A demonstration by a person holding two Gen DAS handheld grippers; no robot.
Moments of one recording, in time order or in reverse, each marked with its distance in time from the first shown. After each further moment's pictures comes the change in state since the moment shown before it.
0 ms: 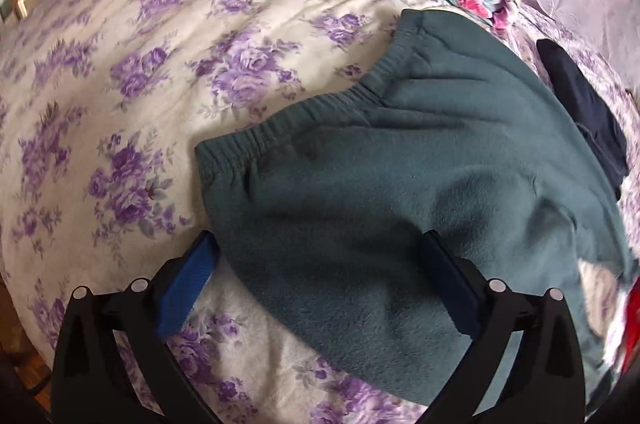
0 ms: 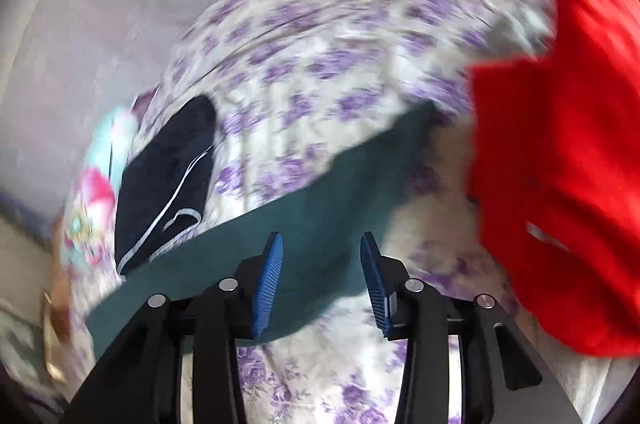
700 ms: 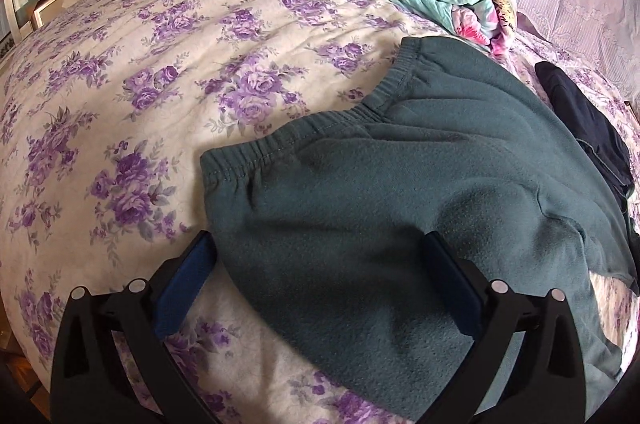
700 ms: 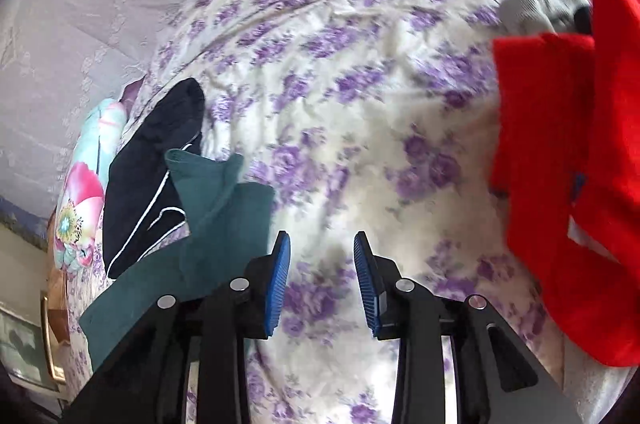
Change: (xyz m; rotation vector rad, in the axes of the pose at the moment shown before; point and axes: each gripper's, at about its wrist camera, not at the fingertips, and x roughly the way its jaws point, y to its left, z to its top) left arm 0.002 0.002 -0.010 -0.018 -0.136 0.019; right arm 0.023 0.024 -0.004 -0.082 0.079 -0.033
